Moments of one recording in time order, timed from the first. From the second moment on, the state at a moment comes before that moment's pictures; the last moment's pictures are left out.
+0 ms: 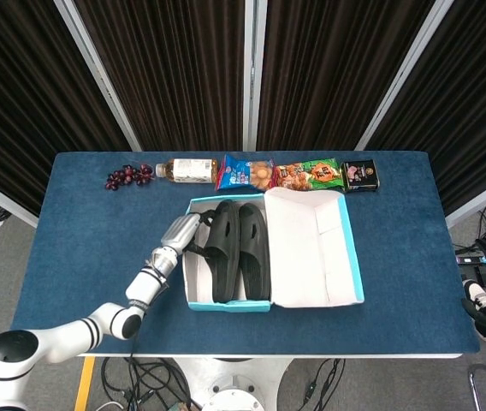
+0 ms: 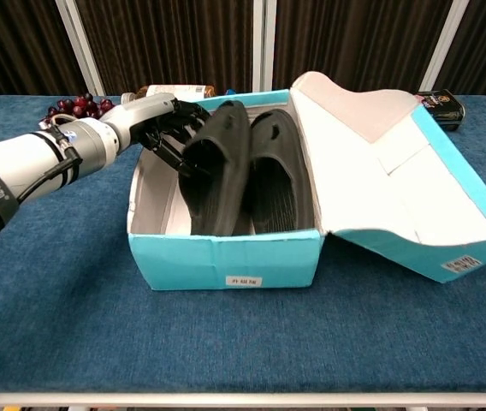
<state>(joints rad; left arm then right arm) -0.86 -1.83 -0.28 -1.06 1.16 0.77 -0.31 0.04 -0.88 0.07 -1.72 -1.55 1.55 0.03</state>
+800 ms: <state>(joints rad) -0.86 -1.52 -0.26 -1.49 1.16 0.83 0.08 0.03 -0.88 0.06 -1.69 -1.57 1.57 0.07</state>
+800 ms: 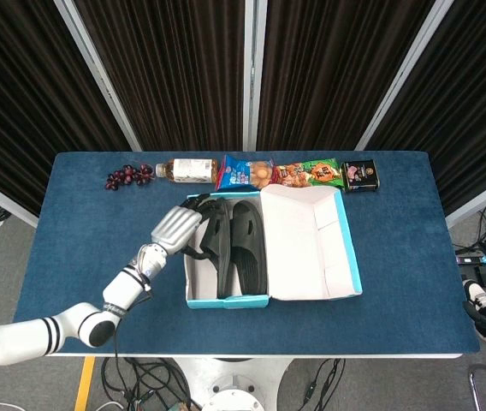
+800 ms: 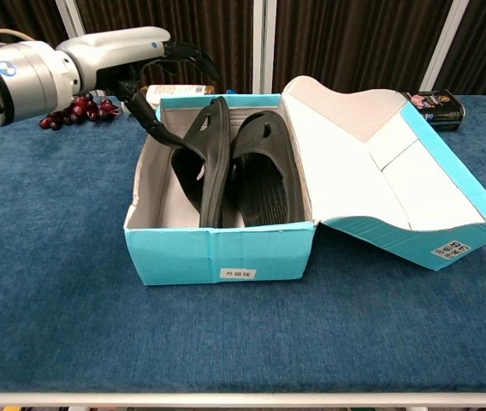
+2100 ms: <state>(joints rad) -0.64 -1.34 -0.19 -1.55 1.13 1.15 0.05 0.04 -0.91 0.06 -1.61 -1.53 1.51 0.22</state>
